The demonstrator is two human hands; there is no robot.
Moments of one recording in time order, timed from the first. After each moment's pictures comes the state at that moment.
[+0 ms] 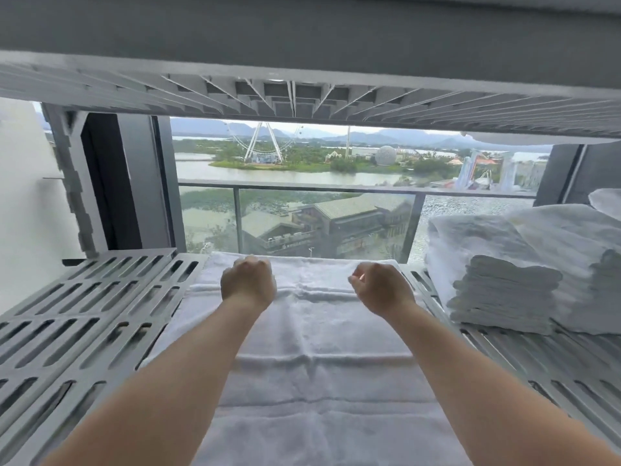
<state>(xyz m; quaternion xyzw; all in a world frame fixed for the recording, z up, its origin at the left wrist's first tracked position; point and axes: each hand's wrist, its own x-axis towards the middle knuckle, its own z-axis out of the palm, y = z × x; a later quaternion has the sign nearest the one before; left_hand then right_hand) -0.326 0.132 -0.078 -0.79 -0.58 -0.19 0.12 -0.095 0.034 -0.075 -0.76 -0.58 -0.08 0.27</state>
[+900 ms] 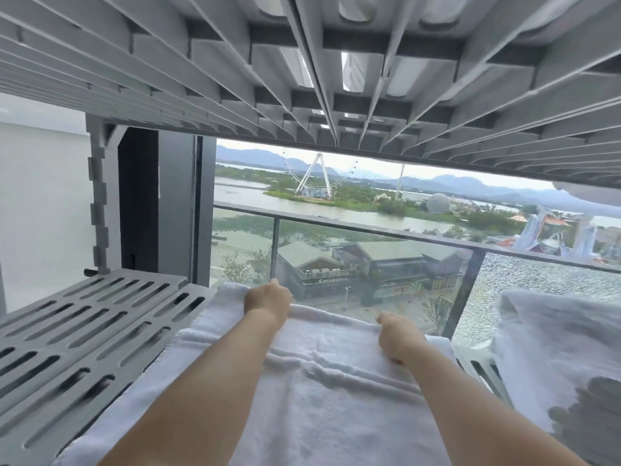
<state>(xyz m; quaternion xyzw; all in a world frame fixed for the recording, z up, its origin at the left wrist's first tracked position) -0.280 0.273 -0.090 -0.76 -0.63 -0.06 0.15 -0.028 0.204 -0.100 -0.80 -0.59 0.02 0.10</state>
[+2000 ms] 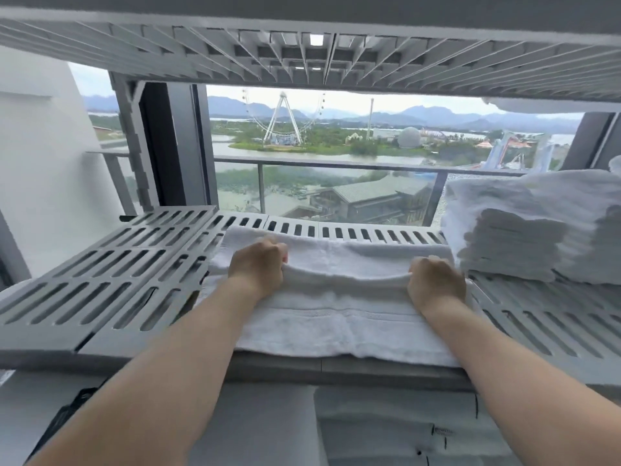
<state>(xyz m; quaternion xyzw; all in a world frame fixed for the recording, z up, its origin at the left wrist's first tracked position) -0.405 0.037 -0.110 -0.84 -0.47 -0.24 0.10 -0.112 -0.076 -0.118 -0.84 -0.49 -0.20 0.14</state>
